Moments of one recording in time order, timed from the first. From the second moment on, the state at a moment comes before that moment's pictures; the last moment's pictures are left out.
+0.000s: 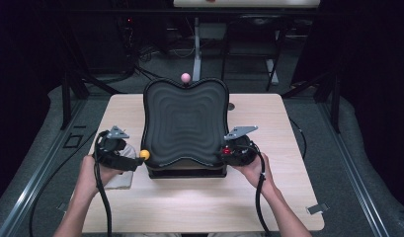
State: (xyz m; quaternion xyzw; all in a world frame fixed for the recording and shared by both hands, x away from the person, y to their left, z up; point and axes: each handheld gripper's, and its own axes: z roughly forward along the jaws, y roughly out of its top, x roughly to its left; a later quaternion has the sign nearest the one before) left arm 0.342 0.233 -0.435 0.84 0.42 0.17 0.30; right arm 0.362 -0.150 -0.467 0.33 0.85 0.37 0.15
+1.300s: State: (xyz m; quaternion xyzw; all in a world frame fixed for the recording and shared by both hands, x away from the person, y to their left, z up) left arm 0.408 0.308 -0.543 0.82 0.52 0.12 0.22; right arm 0.362 -0.150 -0.467 0.33 0.85 0.37 0.15
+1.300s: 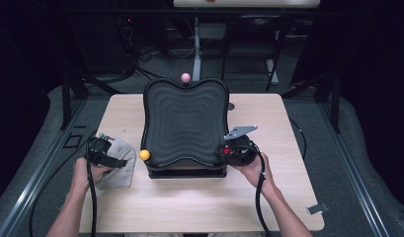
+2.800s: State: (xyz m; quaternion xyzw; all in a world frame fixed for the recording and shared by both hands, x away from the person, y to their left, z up) left arm 0.409 0.305 -0.556 0.81 0.53 0.12 0.20; right arm 0.362 -0.150 -0.468 0.34 0.85 0.37 0.15
